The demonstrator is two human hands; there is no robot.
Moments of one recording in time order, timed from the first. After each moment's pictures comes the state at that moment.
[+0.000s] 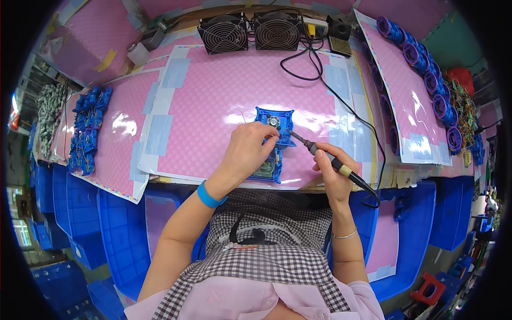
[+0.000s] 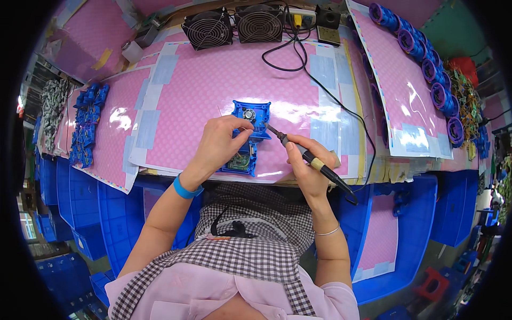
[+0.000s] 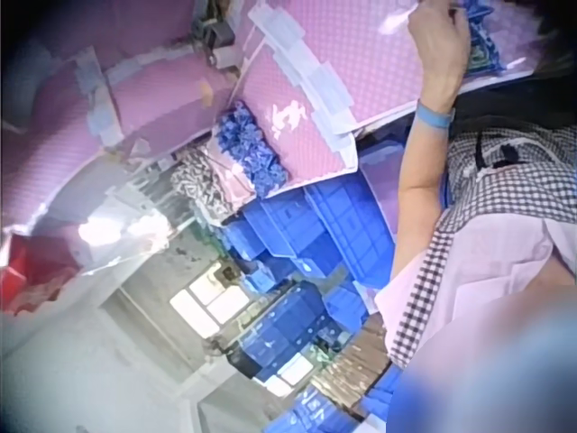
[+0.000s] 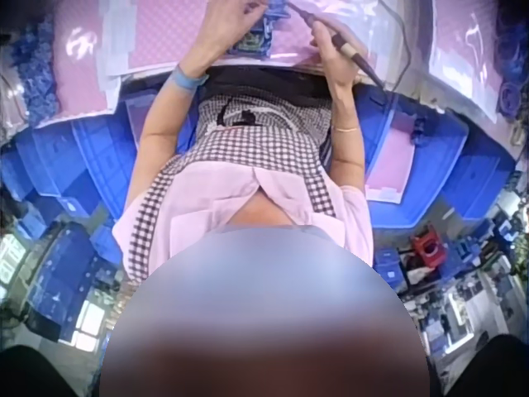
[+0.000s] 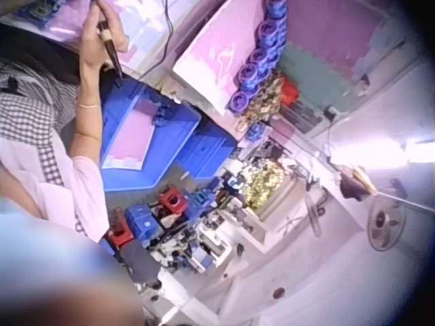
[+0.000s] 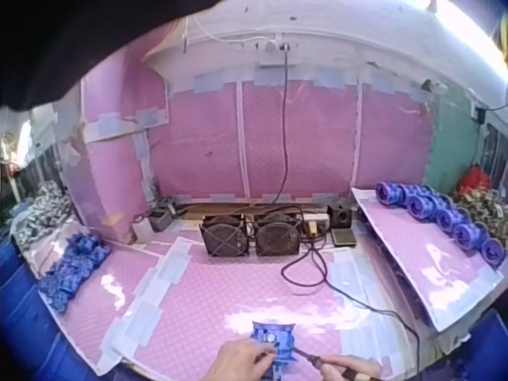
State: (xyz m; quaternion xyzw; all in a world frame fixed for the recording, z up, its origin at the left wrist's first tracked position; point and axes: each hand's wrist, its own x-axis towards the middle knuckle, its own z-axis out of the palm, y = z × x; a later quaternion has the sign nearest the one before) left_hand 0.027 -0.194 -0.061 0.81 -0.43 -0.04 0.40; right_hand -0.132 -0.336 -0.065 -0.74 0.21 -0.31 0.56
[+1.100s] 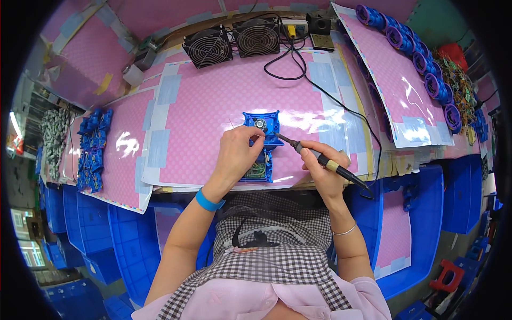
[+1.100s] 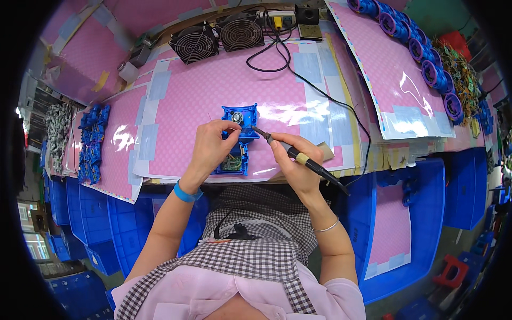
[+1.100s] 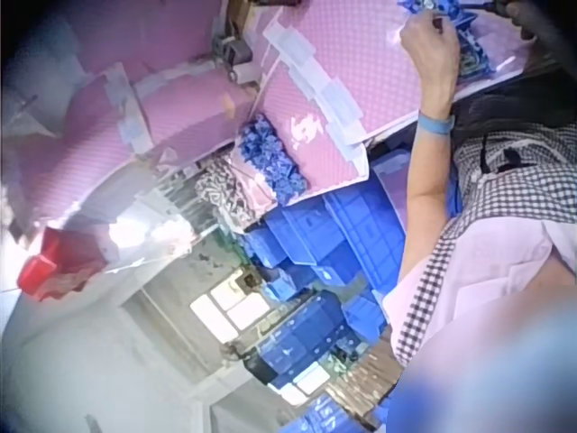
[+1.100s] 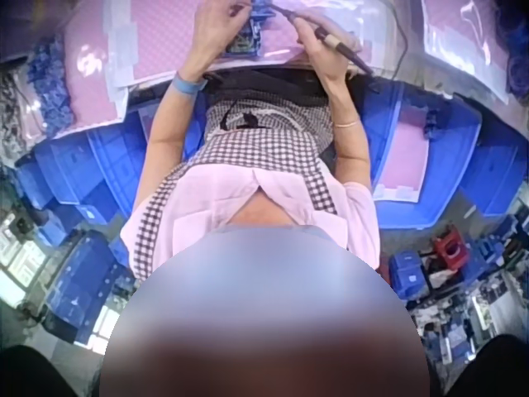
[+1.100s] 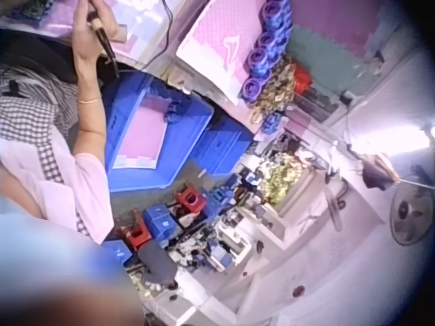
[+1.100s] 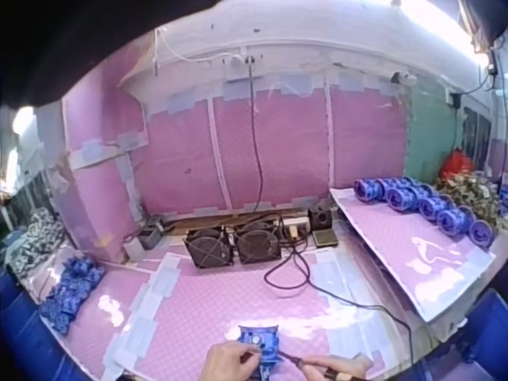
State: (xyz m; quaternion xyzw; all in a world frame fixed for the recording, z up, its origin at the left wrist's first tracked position) left_hand 0.024 -0.198 -0.061 0.82 -0.40 -0.03 0.40; right_hand -0.136 -0.335 -0.063 -0.75 0.19 -0.34 0.53
